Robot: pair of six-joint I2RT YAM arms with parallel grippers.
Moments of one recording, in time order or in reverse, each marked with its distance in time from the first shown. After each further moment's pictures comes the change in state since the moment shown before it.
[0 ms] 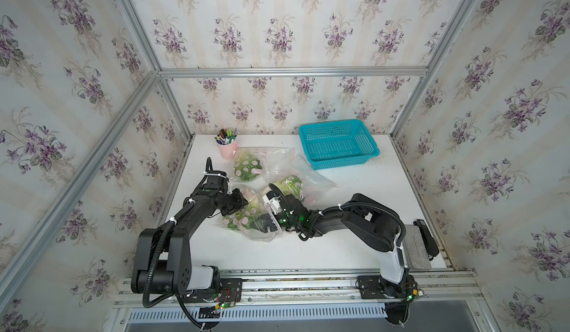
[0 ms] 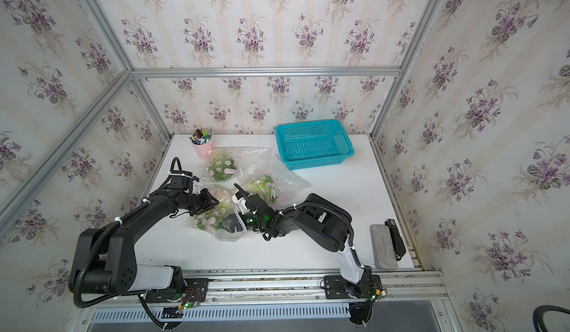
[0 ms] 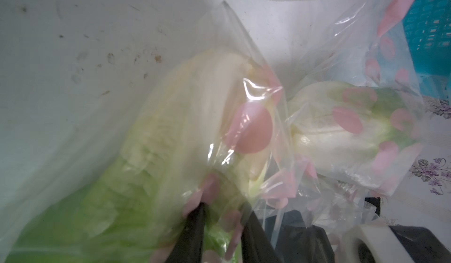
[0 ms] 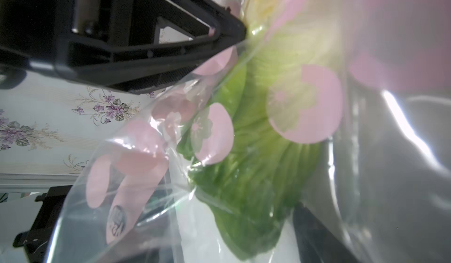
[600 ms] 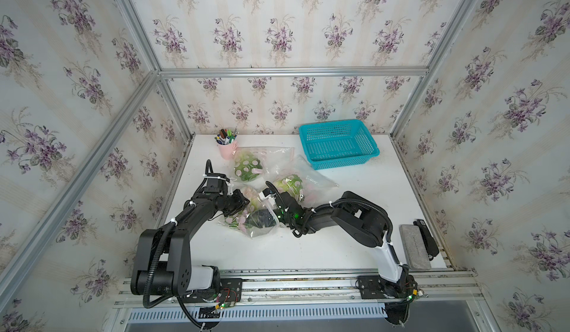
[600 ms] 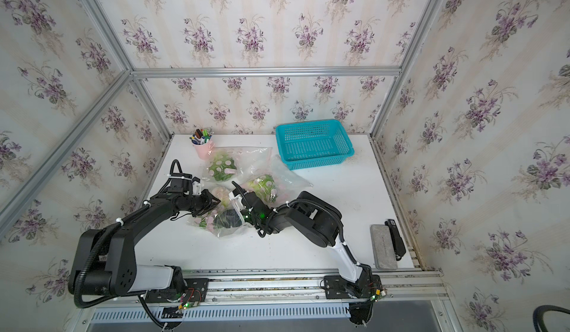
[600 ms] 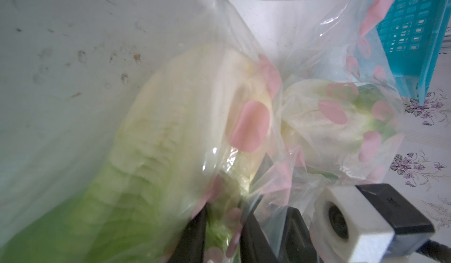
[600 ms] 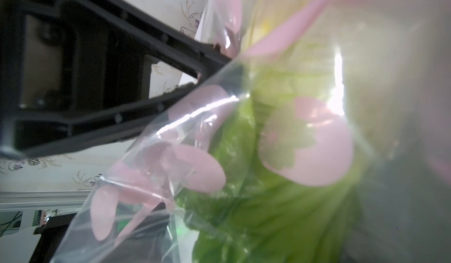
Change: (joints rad) left arm 0.002 -0.010 -0.052 0.087 0.053 -0.030; right arm -0.014 0.101 0.098 0.043 -0.011 0.064
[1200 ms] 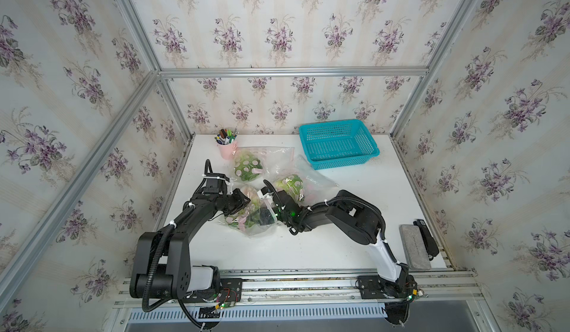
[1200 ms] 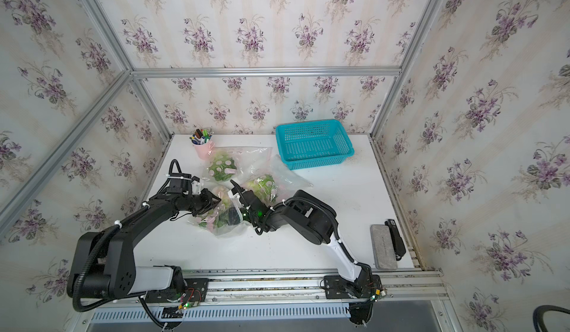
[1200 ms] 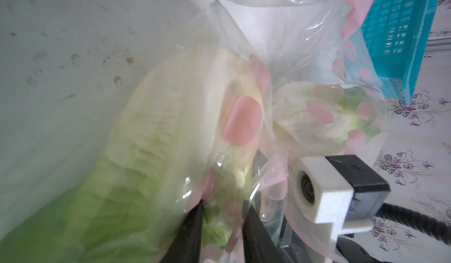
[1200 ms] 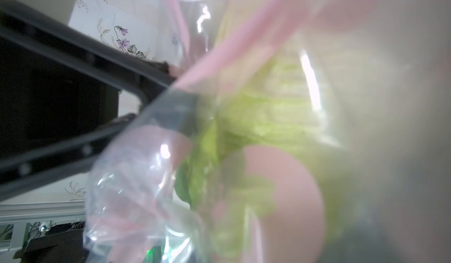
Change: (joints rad) left arm 0.001 -0.026 -0.003 0.010 0.026 -0.014; right arm -0.003 0.063 0.062 -0.006 0.001 0.008
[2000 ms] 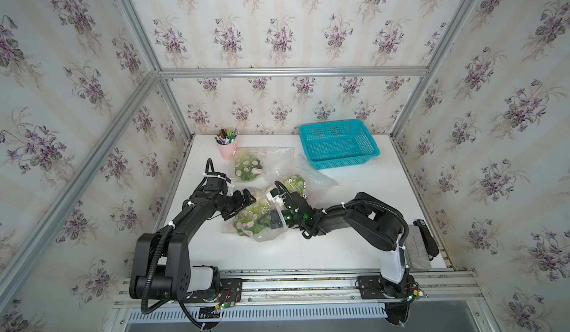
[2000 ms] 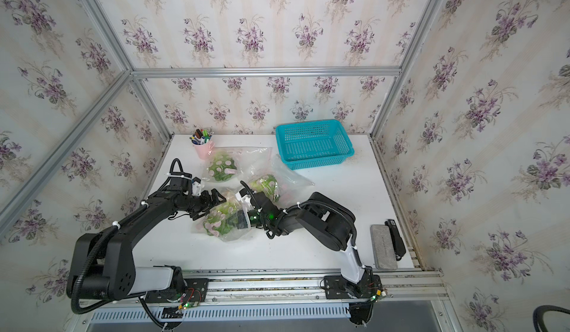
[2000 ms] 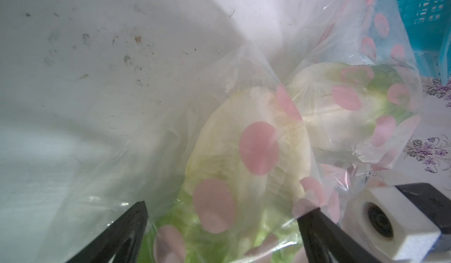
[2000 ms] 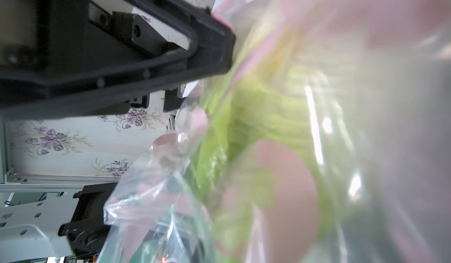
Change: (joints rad) left arm -0.001 -0.003 0.043 -0.126 -0.037 0.095; right arm -0.025 -0.202 -0.226 0.034 -0.060 -0.009
